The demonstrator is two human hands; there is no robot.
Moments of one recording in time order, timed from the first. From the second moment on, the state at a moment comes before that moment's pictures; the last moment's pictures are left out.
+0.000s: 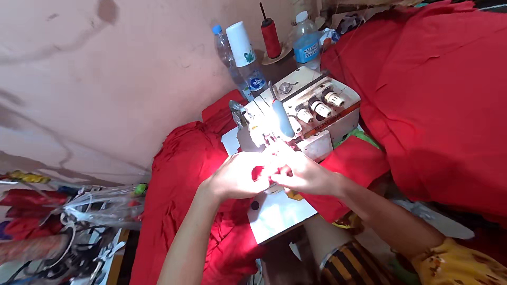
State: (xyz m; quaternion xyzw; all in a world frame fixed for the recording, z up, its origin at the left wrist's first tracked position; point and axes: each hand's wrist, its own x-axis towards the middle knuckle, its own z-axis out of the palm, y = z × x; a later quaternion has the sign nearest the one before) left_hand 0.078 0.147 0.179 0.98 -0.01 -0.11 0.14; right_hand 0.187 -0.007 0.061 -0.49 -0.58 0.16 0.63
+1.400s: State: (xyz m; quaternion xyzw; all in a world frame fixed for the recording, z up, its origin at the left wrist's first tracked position) left_hand 0.074 0.123 0.148 0.99 -0.06 -0.04 0.15; right_hand 0.212 -0.031 0.051 -0.54 -0.50 0.34 0.58
